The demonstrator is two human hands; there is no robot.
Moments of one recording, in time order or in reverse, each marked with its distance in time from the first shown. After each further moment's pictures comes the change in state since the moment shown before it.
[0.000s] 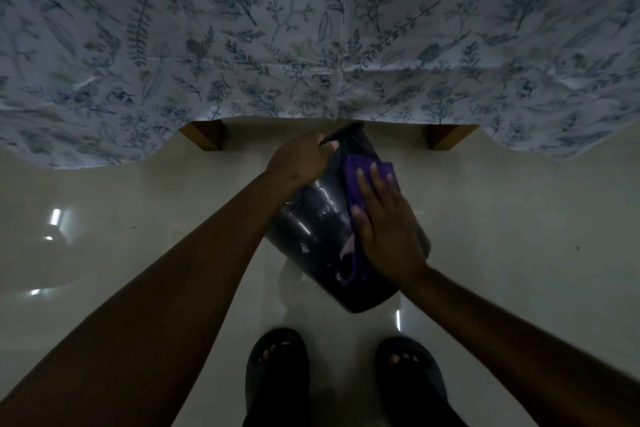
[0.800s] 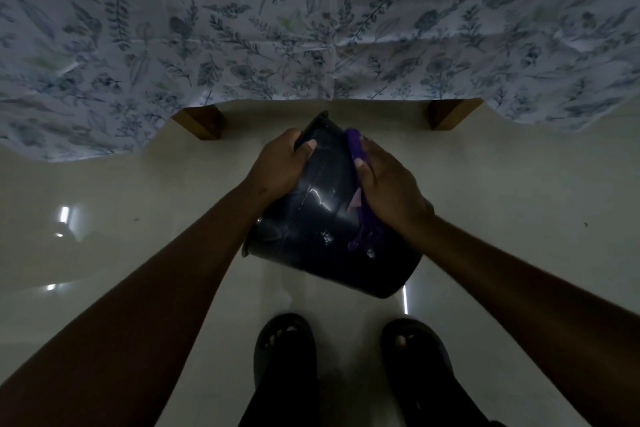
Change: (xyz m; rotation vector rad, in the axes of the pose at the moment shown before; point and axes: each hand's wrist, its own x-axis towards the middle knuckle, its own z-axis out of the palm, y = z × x) left_hand -0.027 -0.033 0.006 -0.160 0.094 0.051; right_hand 0.040 0.010 0.000 0.088 -0.086 0.175
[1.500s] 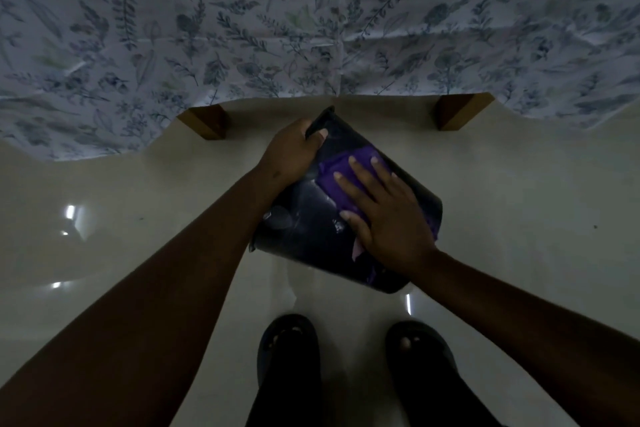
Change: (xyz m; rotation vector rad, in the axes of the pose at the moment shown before) left_hand 0.015 0.011 0.001 -0.003 -0.049 -0.027; right_hand -0.052 0.006 0.013 -0.341 0.010 -0.356
